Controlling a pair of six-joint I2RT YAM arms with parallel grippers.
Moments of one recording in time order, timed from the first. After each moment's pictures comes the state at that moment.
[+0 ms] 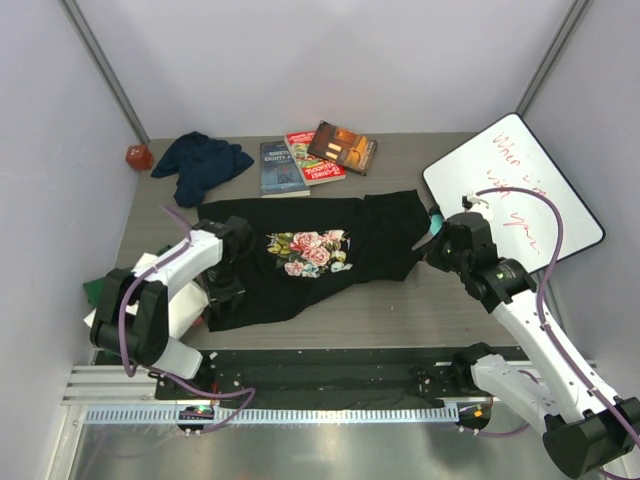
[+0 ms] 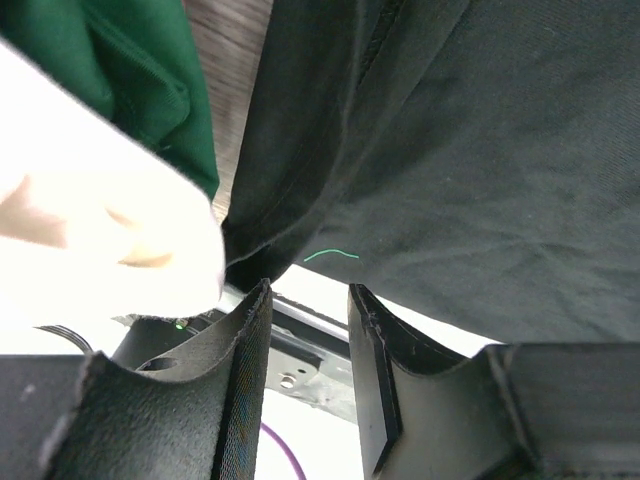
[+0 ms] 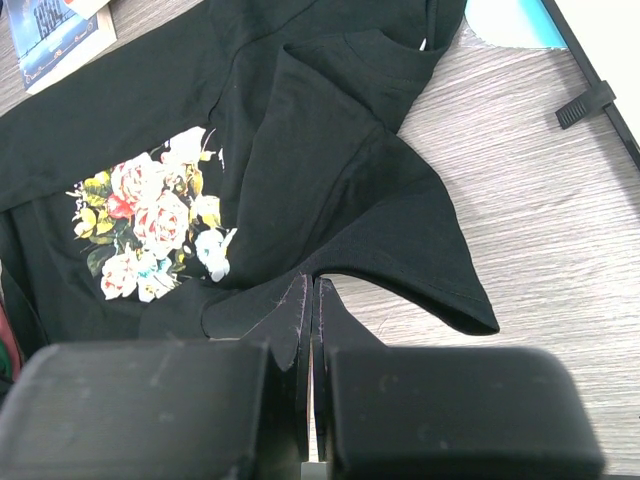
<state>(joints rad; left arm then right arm) -0.35 1.50 0.93 -1.12 -0.22 -0.76 0.36 0.85 0.83 -0.64 0.18 0.68</state>
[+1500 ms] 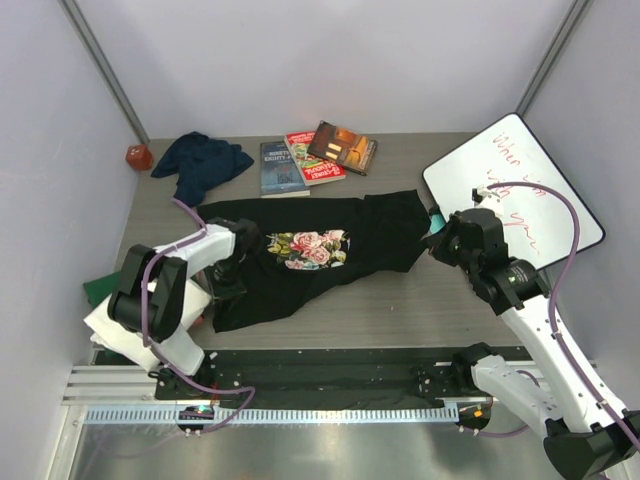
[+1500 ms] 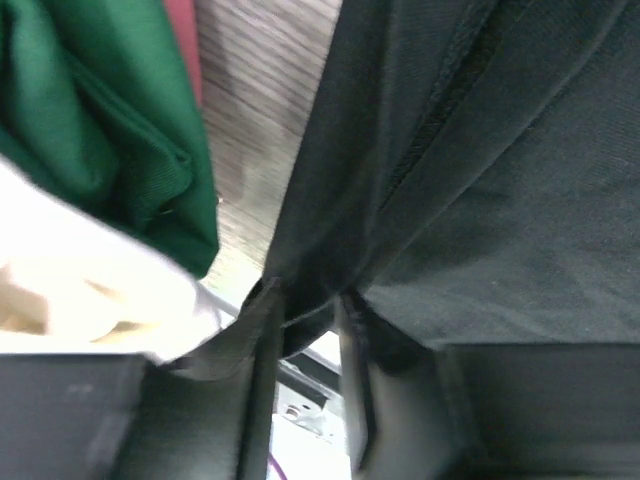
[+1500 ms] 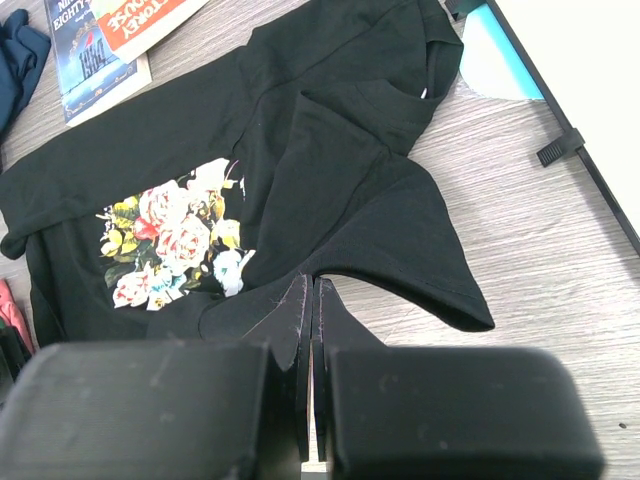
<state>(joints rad) -0.37 1.65 0.95 -1.10 -0.32 -0.80 0.35 0.82 0.91 -0.67 0.22 0.65</state>
